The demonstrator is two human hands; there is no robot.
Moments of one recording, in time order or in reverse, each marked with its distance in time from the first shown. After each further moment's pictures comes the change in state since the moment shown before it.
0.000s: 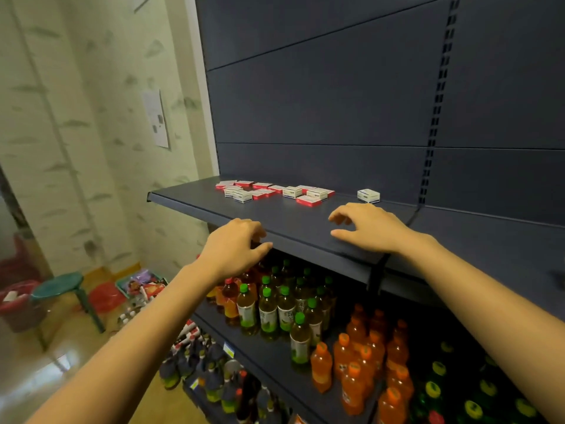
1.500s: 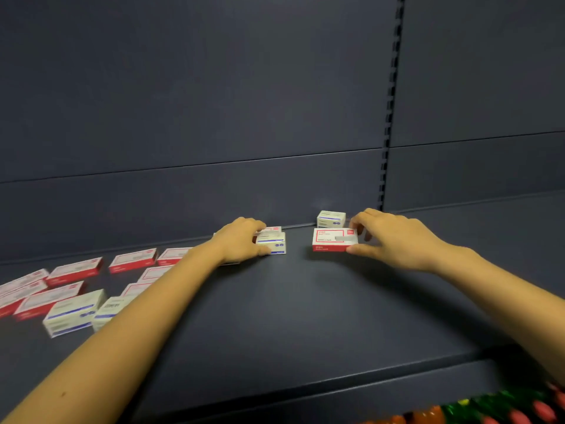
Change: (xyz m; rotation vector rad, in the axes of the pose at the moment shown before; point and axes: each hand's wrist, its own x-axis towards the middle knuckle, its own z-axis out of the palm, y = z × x) left_hand 0.372 -0.097 0.175 -0.293 -0.446 0.663; right_hand 0.164 0.041 0.053 -0.390 0.085 0.790
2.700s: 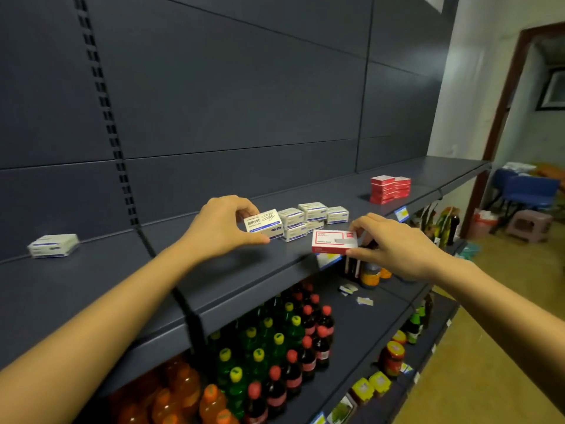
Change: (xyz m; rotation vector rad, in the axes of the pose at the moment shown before) left_hand 0.011 0.397 0.053 -0.417 0.185 0.617; right_hand -0.303 0.262 -0.096 -0.124 0.066 0.532
